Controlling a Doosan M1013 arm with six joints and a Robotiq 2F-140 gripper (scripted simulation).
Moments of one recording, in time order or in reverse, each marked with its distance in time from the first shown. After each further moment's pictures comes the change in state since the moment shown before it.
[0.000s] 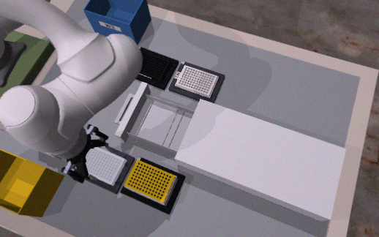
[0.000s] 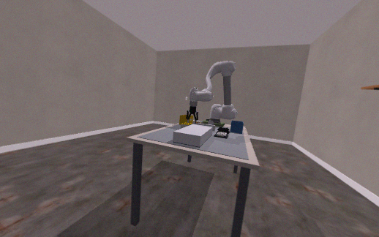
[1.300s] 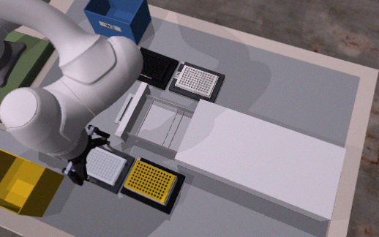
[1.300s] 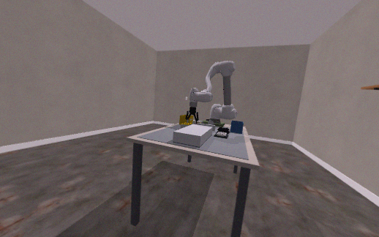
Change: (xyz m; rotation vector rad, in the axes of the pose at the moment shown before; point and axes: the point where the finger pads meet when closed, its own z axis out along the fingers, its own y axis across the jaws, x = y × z) arm 0.000 0.000 0.007 0.000 0.000 0.000
